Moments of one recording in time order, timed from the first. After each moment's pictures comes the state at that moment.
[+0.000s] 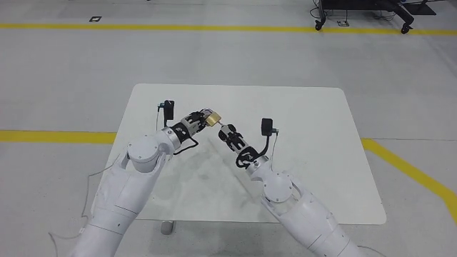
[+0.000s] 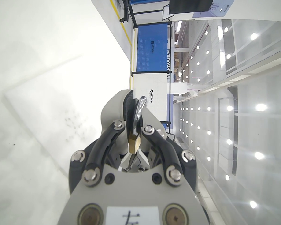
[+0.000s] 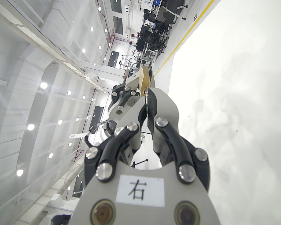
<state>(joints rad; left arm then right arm) 1.11 -1.24 -1.16 -1.35 -0.26 0.09 -0.54 -1.30 -1.35 0.89 -1.46 0.06 -0.11 -0.03</state>
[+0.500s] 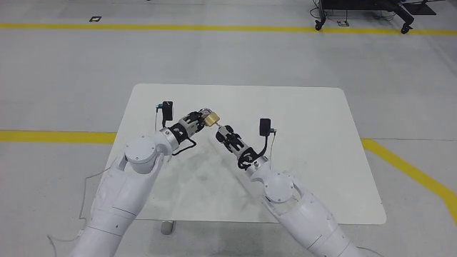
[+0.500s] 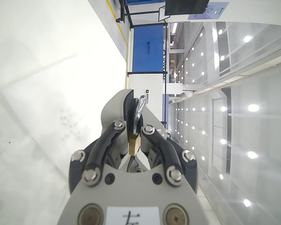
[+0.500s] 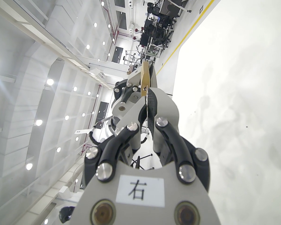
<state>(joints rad) 1.13 -1.24 -1.18 -1.35 -0.29 0.09 -0.56 -1.31 -1.36 0.91 -1.48 0.07 -0.14 0.03</state>
